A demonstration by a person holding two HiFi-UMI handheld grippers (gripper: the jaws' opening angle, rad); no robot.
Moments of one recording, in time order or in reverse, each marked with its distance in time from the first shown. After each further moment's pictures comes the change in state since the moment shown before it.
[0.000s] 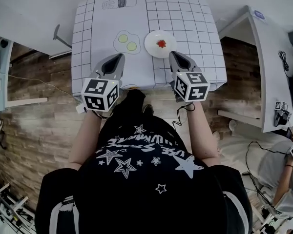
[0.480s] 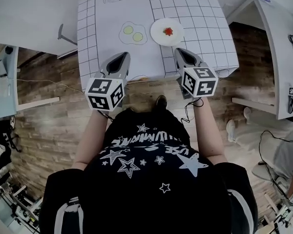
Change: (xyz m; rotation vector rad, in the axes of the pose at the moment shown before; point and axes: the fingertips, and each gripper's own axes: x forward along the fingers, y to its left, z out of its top) left arm -0.018 -0.006 -0.021 -0.015 0.049 -0.045; right arm -0.009 0.015 -0.037 0.112 0.023 0.008
